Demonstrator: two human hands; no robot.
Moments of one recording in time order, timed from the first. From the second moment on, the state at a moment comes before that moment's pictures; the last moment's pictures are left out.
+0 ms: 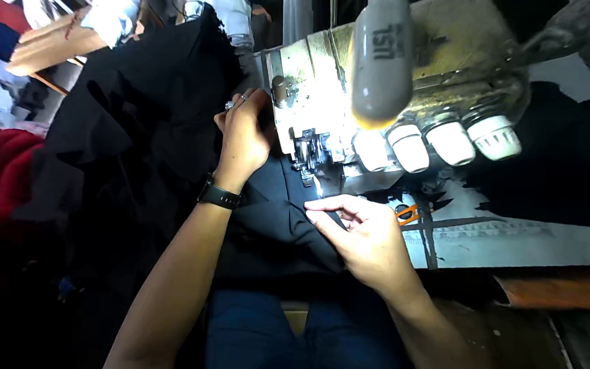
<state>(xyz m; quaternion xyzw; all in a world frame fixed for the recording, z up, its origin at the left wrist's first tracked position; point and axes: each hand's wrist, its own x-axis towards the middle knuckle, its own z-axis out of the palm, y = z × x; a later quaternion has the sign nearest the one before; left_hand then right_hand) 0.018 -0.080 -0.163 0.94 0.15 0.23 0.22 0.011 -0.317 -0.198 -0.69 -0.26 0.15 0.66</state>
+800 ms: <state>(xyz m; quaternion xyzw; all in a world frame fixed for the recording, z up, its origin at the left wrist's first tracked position) -0.119 -0.170 -0.048 0.90 -0.05 0.25 0.36 -0.022 -0.331 -0.172 -0.75 -0.43 -0.18 0.48</state>
